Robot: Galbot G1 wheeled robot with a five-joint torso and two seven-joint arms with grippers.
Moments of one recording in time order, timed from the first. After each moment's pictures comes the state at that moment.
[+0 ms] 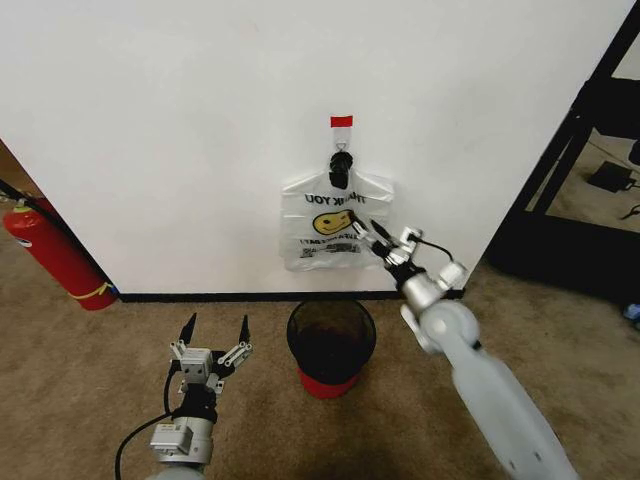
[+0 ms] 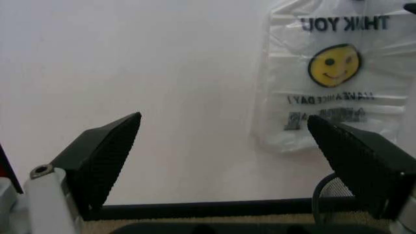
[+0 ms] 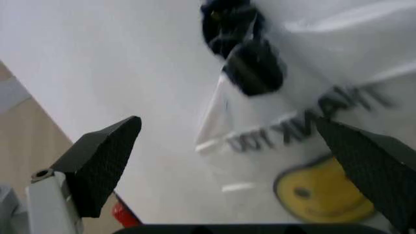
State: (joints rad) left arm 1.69 -1.31 -0.44 -2.12 -0.09 -0.23 -0.21; right arm -0.71 1.23 0.14 1.54 1.13 -0.05 -0.25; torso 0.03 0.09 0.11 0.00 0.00
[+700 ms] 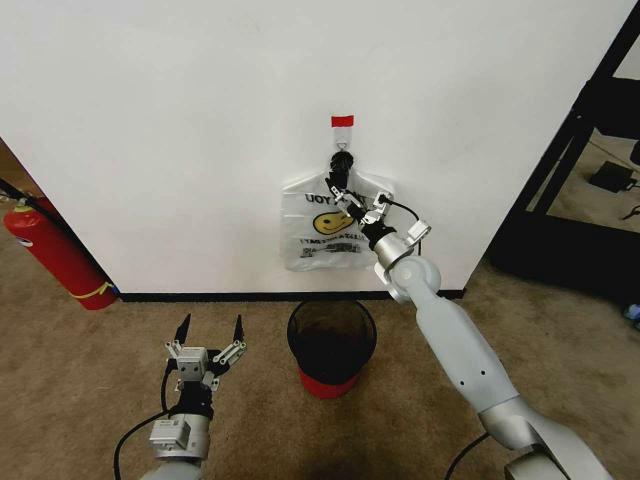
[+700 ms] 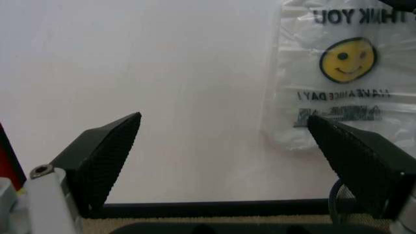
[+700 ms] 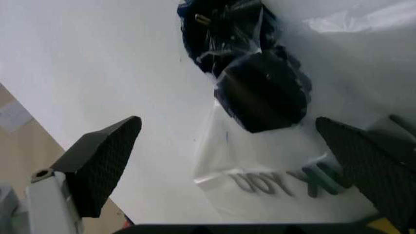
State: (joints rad) left arm 1.66 -1.31 -0.45 -2.08 -0.09 -0.23 -0.21; right arm -0.54 1.33 0.11 1.32 1.18 -0.06 -0.30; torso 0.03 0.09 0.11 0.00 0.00
